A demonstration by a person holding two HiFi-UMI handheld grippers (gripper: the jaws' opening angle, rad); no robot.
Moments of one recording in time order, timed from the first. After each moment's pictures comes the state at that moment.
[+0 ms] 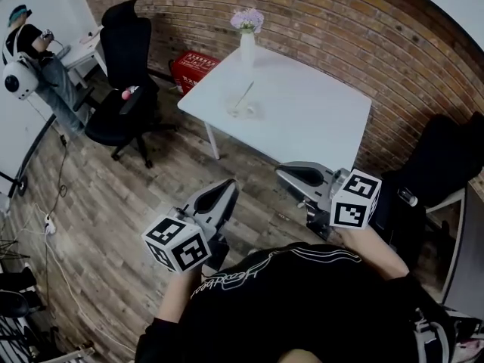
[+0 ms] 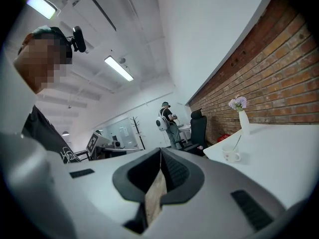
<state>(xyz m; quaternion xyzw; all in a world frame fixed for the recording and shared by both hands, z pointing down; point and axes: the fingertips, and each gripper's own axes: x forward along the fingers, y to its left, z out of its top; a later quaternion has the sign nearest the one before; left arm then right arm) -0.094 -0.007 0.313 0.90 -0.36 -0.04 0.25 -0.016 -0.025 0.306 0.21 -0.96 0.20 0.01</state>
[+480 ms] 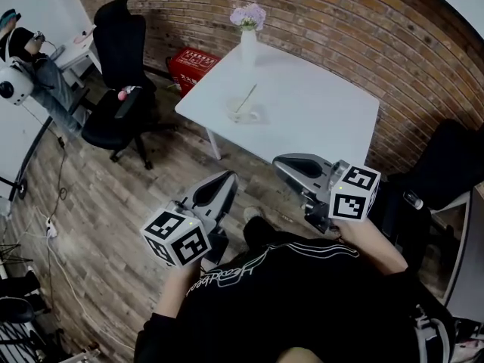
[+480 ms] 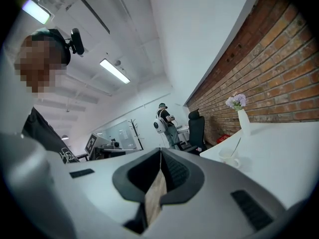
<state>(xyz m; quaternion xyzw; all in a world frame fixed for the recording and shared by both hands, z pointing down) -0.098 -0.083 0.326 0.90 -0.37 -0.03 0.25 -0.022 -0.103 0.322 0.22 -0.95 0.21 0.00</state>
